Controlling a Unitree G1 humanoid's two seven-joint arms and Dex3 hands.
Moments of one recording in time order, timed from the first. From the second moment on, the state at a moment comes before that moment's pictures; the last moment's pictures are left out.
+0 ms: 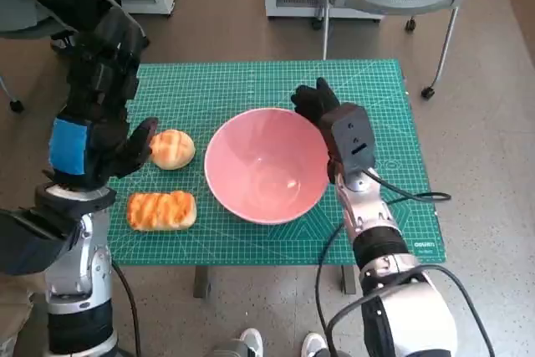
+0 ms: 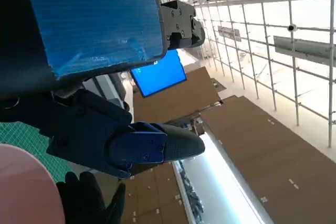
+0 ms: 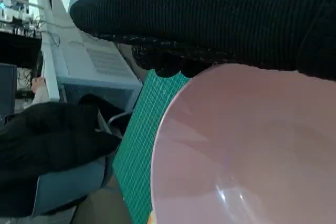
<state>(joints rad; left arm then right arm) -0.36 0.31 0.24 -0.18 -0.24 -0.11 -0.24 -1.01 0.01 -0.09 1.31 -0.09 -0.31 0.04</state>
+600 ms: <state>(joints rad) -0.34 0.31 0.25 -0.18 -0.24 -0.11 -0.23 -1.03 0.01 -0.08 1.32 -0.09 -0.30 0.04</state>
